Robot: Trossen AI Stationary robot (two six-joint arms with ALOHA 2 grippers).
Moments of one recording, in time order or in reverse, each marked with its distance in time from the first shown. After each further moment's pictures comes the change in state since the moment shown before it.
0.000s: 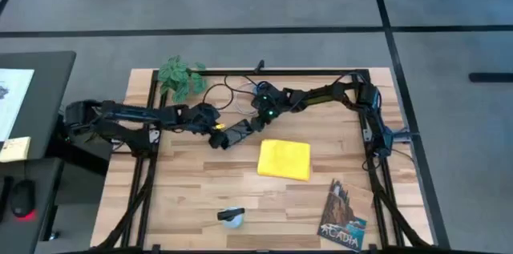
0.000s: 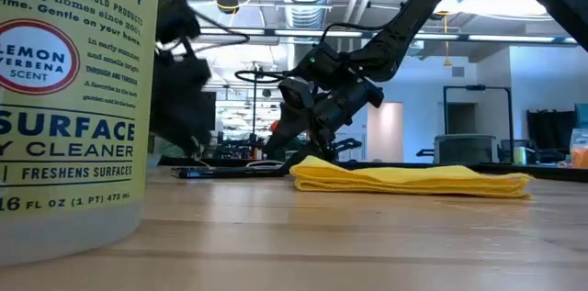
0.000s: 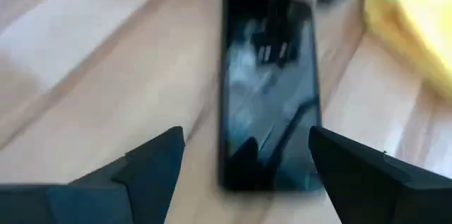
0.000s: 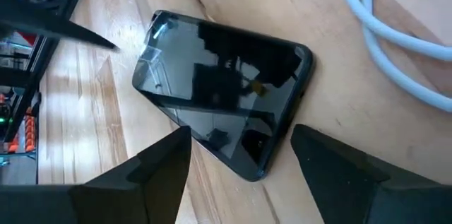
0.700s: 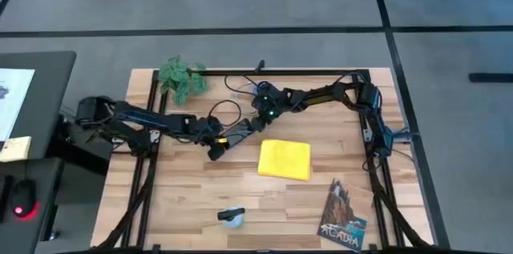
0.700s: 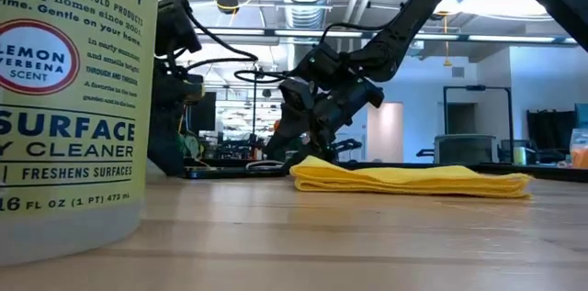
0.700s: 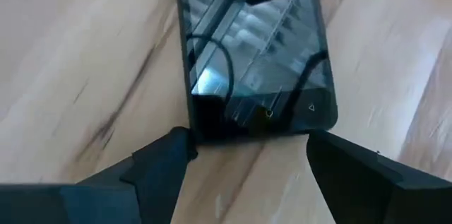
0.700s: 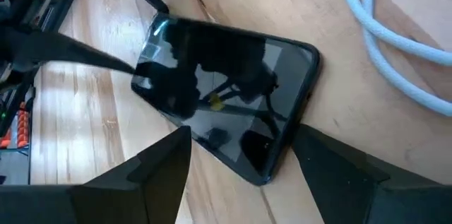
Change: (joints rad) left arm -0.133 0.207 -0.050 0.199 -0.036 -0.027; right arm 0.000 0.000 0.000 -0.004 0.005 -0.026
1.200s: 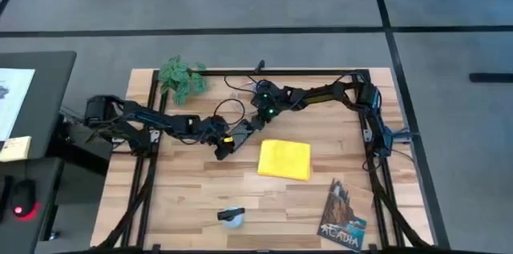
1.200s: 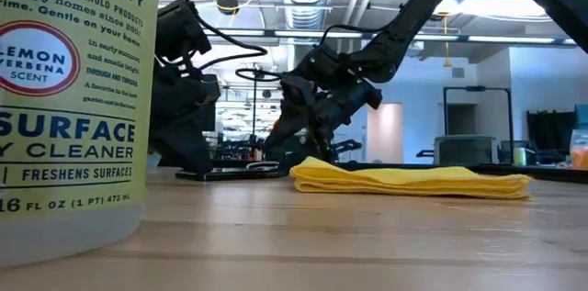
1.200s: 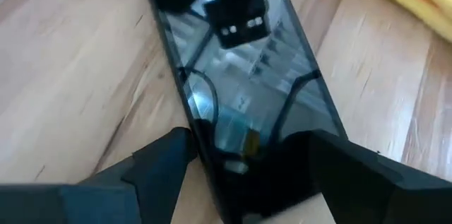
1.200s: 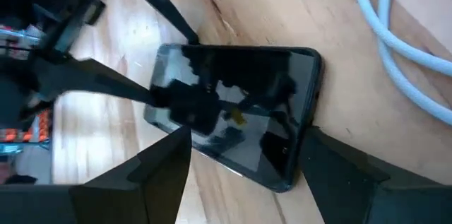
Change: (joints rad) left arm 0.007 0.098 0.002 0.186 -0.002 0.020; right arm -0.003 -0.002 0.027 0.023 -0.099 0.032
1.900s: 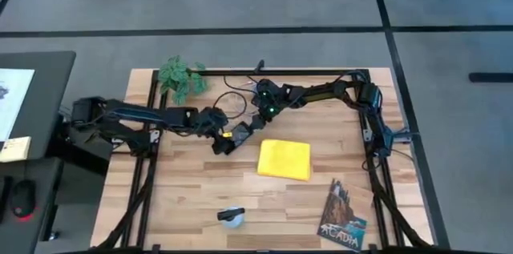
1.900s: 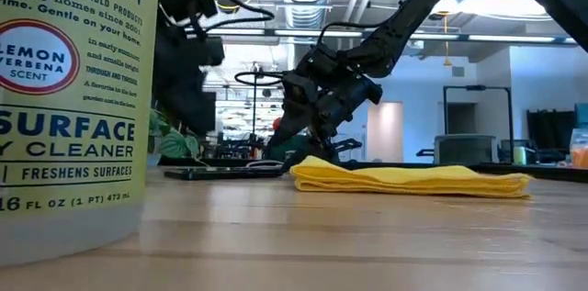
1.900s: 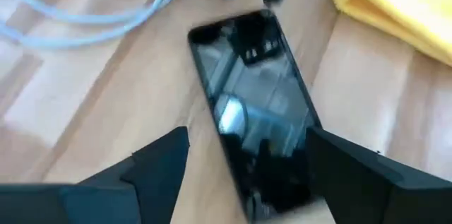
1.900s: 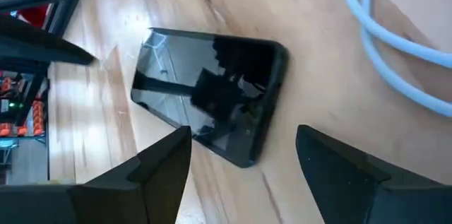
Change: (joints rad) left arm -0.018 -0.223 0.189 -0.527 -0.017 0.089; right arm -0.025 -0.001 0.017 -0.136 0.037 -0.057
